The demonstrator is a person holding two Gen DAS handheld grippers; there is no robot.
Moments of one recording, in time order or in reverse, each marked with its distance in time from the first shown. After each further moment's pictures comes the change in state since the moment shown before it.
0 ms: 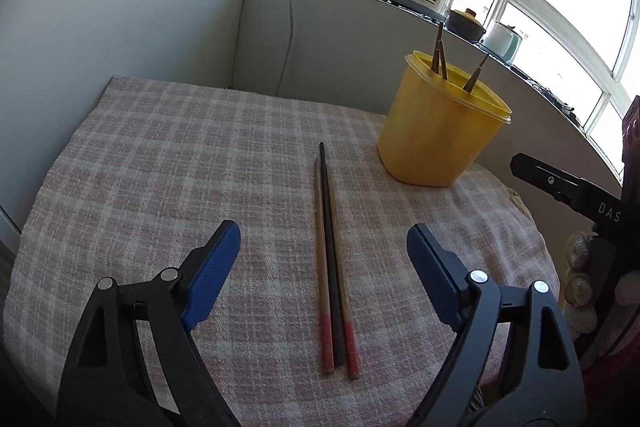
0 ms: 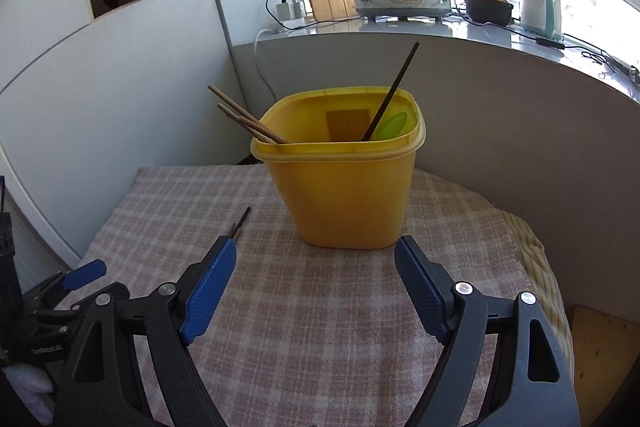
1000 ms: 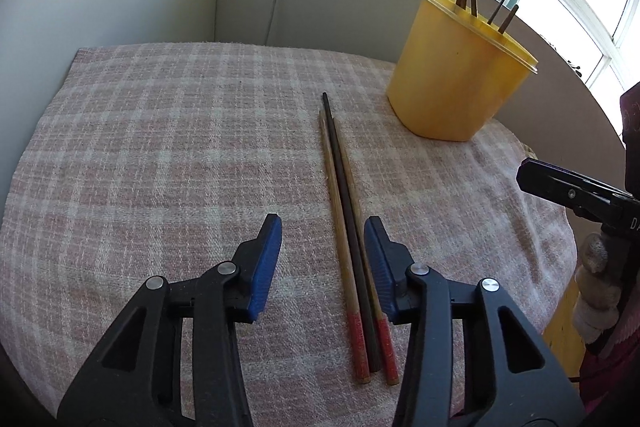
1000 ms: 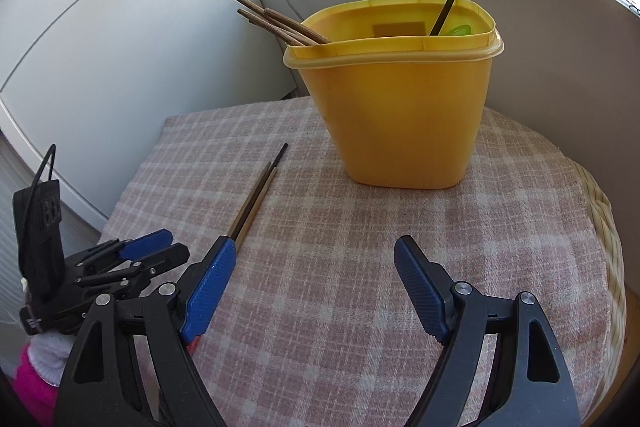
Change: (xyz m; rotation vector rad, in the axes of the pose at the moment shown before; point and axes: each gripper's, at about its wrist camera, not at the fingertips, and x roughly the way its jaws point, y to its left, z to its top) left arm 0.055 0.013 0.001 0.082 0.170 -0.029; right arm 0.037 0.008 -0.014 0.024 0.215 0.137
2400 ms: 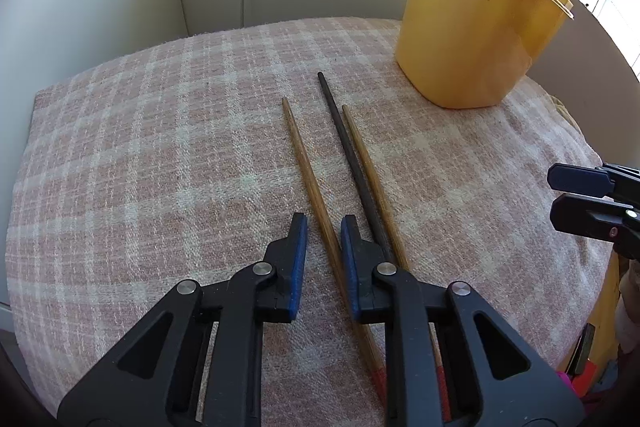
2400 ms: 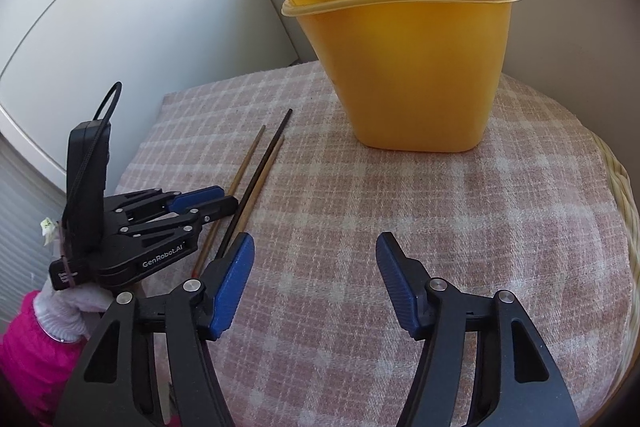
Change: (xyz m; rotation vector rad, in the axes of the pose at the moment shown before) left arm 0.079 -0.006 0.039 0.183 0.132 0.057; right arm 0.026 0.005 -0.009 0.037 0.111 0.021
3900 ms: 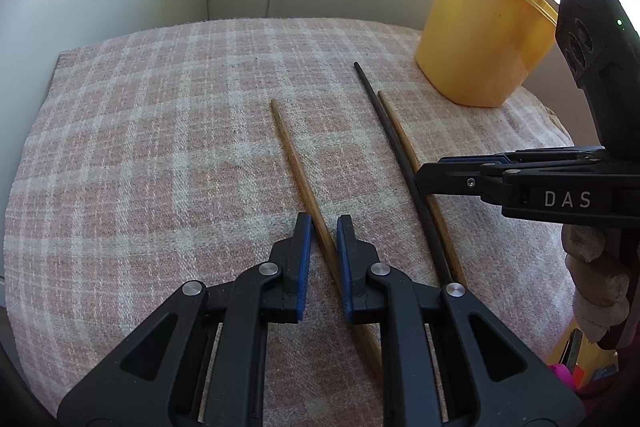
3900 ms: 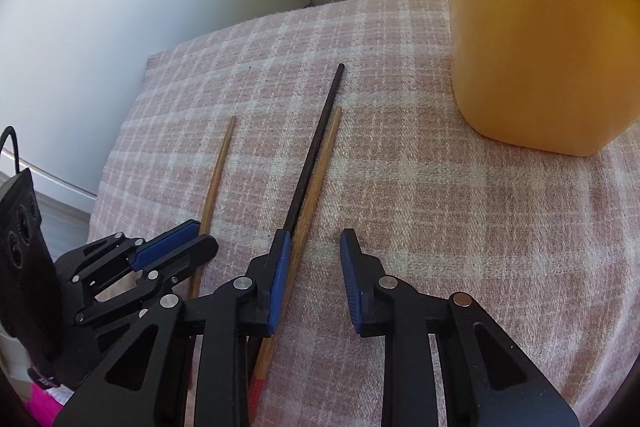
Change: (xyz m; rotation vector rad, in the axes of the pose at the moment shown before) left arm -0.057 0.043 -0.053 -0.083 -0.025 -0.034; right arm 0.094 0.051 0.030 0.016 0.187 -0.007
